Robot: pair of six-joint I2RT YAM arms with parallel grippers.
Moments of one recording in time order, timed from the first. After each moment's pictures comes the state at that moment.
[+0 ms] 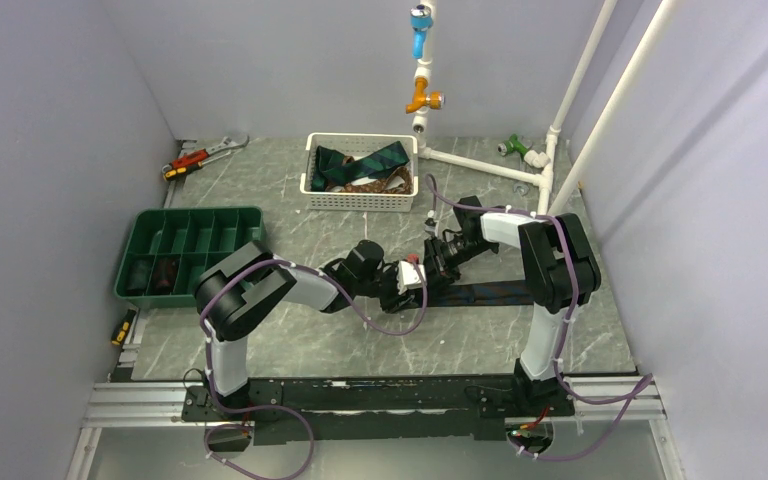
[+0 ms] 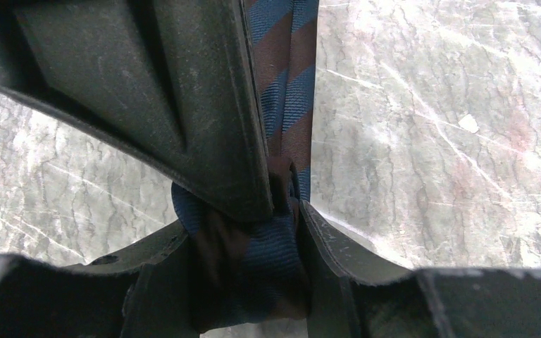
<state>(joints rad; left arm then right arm) -0.86 1.90 0.81 0.56 0.52 0.36 0.27 1.91 1.08 -0.66 -0.93 0.12</state>
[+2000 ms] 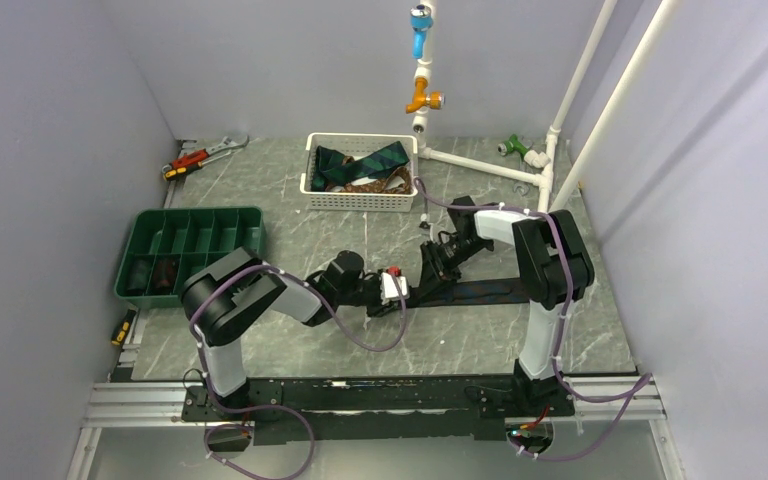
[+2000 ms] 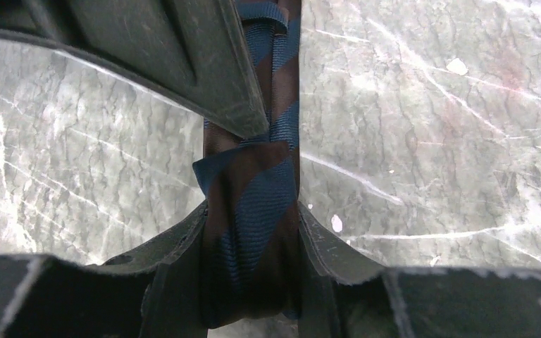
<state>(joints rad) -0.83 1.84 0.63 0.77 0.54 0.42 0.31 1.95 1.14 -0.75 -0.82 -0.03</state>
